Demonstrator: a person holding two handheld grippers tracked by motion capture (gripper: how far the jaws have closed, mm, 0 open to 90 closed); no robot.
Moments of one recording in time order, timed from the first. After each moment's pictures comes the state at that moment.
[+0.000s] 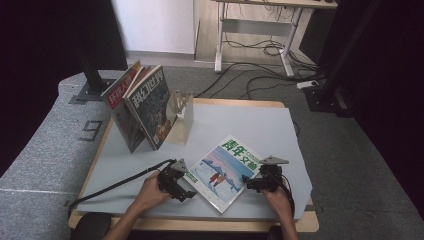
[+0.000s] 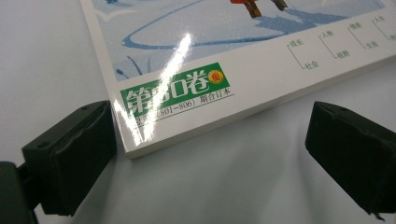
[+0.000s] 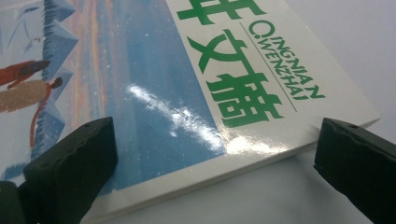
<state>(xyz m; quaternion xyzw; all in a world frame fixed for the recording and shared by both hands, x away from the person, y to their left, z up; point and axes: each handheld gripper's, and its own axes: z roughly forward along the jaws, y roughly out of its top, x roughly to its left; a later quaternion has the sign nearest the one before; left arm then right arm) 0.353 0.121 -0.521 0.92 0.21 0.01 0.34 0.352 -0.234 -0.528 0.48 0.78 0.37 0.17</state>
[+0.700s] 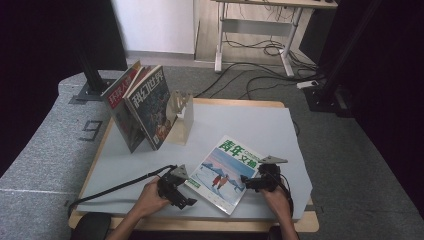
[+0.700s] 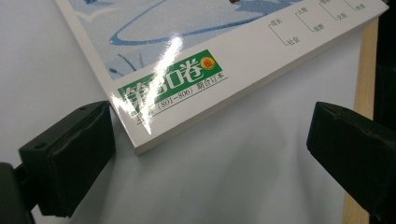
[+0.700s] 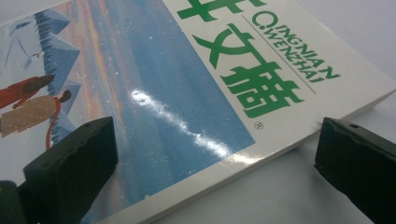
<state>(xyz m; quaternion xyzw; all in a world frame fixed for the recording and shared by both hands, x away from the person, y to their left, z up) 0.335 0.118 -0.520 0.92 0.20 -0.01 0.34 0.352 -0.231 -0.528 0.48 0.78 0.37 0.15</state>
